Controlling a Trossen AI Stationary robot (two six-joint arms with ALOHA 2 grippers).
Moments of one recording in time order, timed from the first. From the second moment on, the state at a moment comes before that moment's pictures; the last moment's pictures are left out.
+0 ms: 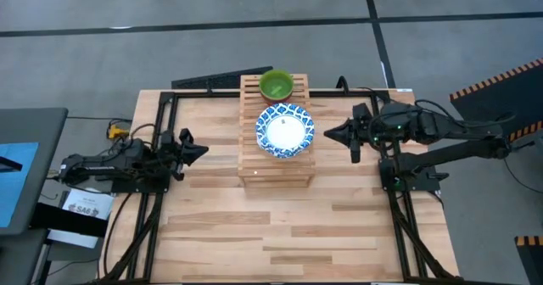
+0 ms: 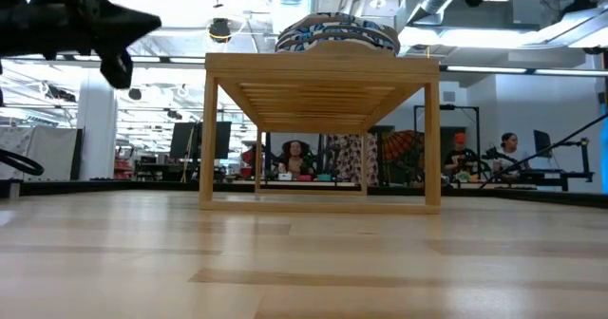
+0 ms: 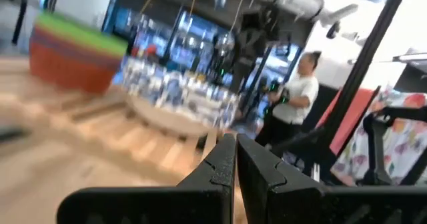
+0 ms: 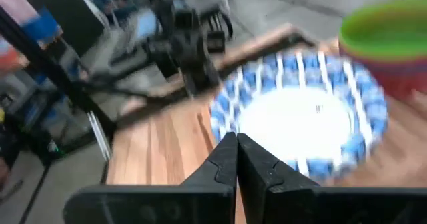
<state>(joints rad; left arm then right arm) 0.03 0.01 0.02 0.31 -0.12 -0.38 -0.02 0.85 0.97 -0.38 0.10 0.43</state>
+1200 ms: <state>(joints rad) 0.07 0.02 0.01 0.03 -0.05 -0.46 0.03 0.00 0.01 0.15 0.08 0.41</state>
